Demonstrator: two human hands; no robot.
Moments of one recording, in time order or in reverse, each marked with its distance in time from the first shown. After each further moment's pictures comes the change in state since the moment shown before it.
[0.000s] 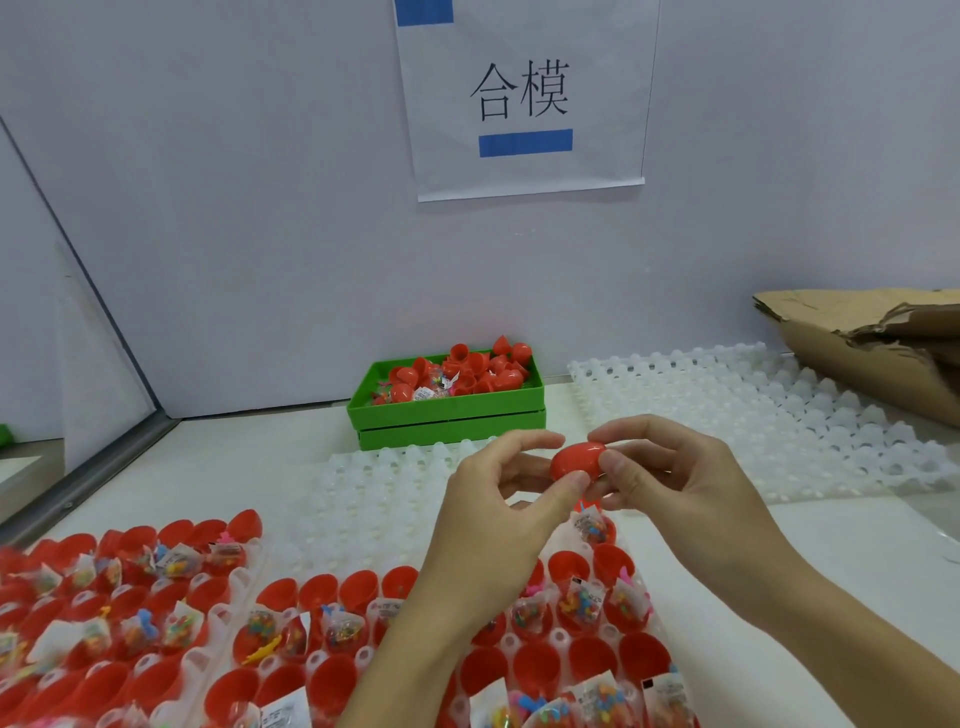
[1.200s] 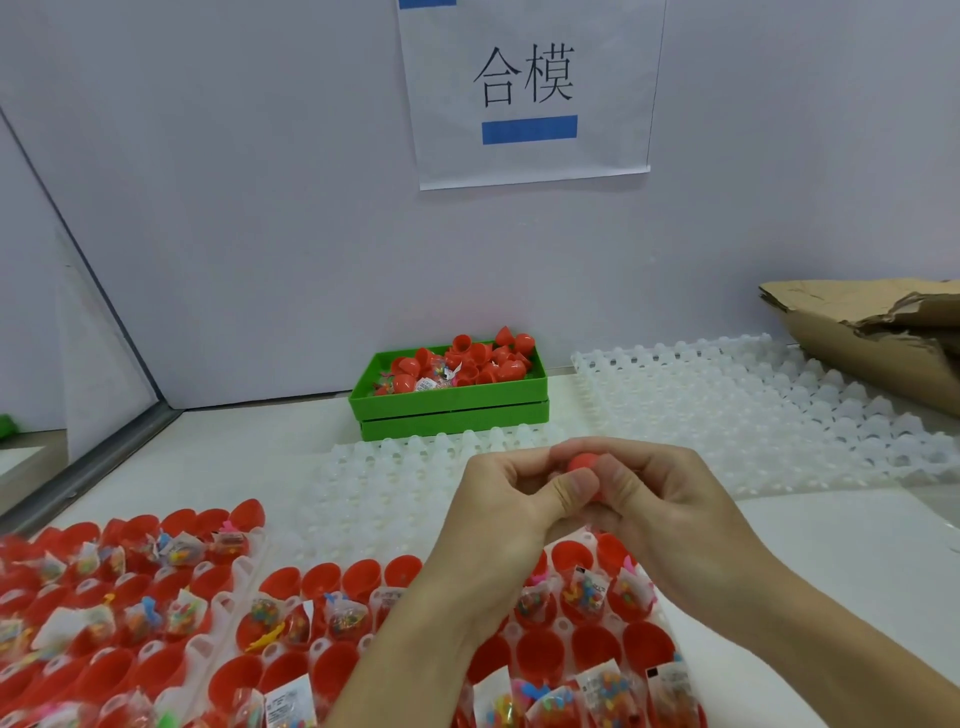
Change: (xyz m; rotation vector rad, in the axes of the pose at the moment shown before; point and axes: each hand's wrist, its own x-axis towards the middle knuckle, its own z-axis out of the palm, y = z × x) left_hand -0.004 0.005 0.005 -0.472 -0.156 -0.182; right_hand -0.005 0.010 0.016 0.324 -0.204 0.022
